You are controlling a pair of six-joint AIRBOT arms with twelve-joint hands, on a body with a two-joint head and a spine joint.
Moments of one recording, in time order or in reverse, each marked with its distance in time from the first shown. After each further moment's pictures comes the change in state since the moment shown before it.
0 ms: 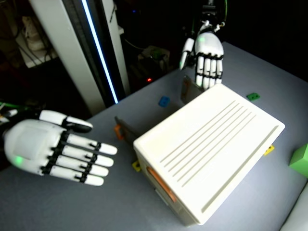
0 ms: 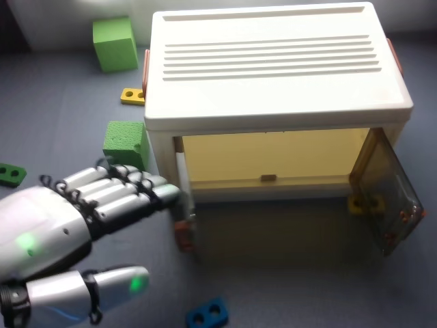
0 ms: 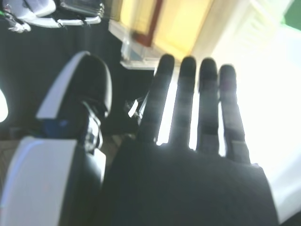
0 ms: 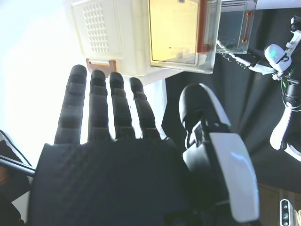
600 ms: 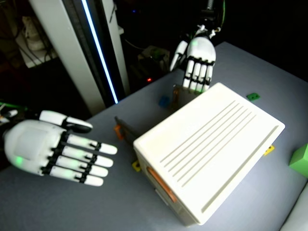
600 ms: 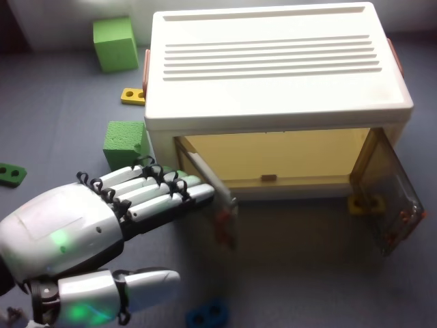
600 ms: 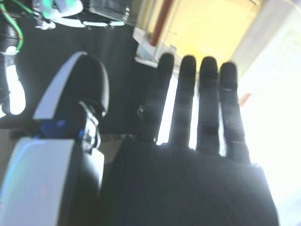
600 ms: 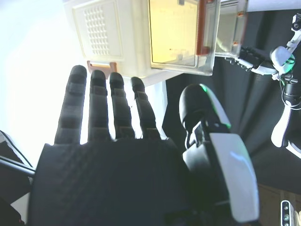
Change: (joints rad) left arm -0.093 -0.066 0.042 0.076 0.051 -0.046; right arm 0.000 0.000 0.001 -0.001 0.000 0.000
